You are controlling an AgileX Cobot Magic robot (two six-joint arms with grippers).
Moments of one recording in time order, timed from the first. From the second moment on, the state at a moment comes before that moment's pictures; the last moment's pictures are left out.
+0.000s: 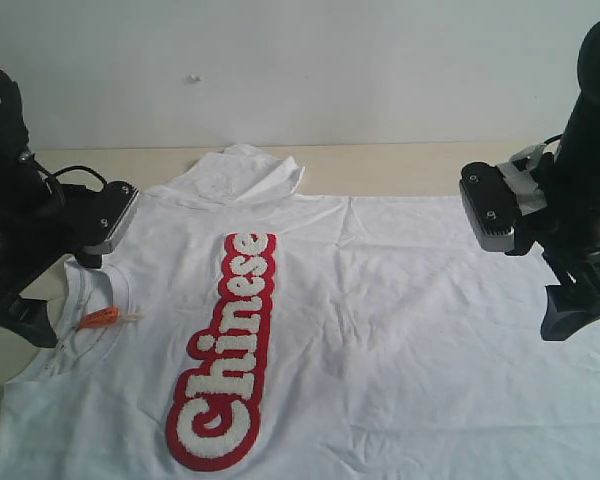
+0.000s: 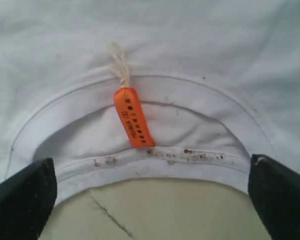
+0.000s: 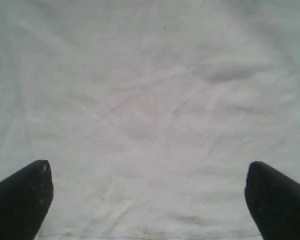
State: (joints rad) left arm -0.23 1.93 -1.27 -0.07 0.97 1.55; right arm 0.03 1.80 -1.19 0.03 1.03 -1.38
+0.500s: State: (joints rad) left arm -0.23 2.05 -1.36 -0.21 0.99 1.54; right arm 0.03 1.83 -1.19 0.03 0.98 -1.38
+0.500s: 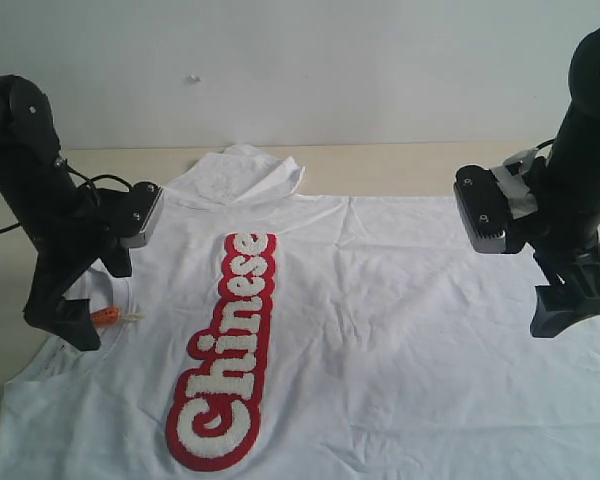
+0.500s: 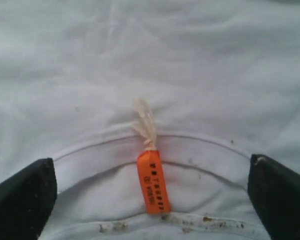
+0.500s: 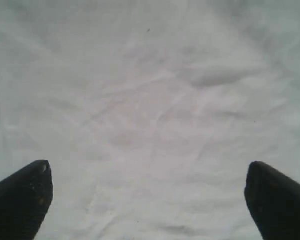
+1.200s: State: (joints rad) left arm -0.23 2.13 -1.37 -0.19 0.96 1.49; right arm -0.07 2.02 -1.19 0.00 0.89 -1.46
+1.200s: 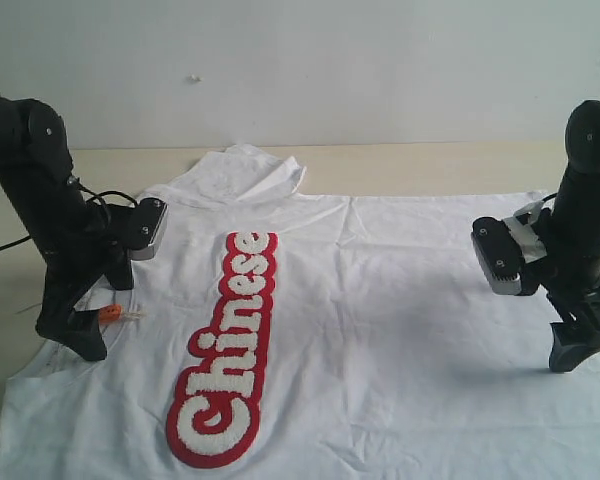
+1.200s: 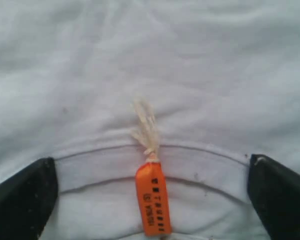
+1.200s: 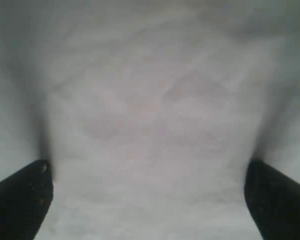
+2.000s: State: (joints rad) left arm -0.23 2.13 -1.37 -0.19 0.95 1.49; right arm -0.21 2.03 -1.19 0.11 0.78 -1.55
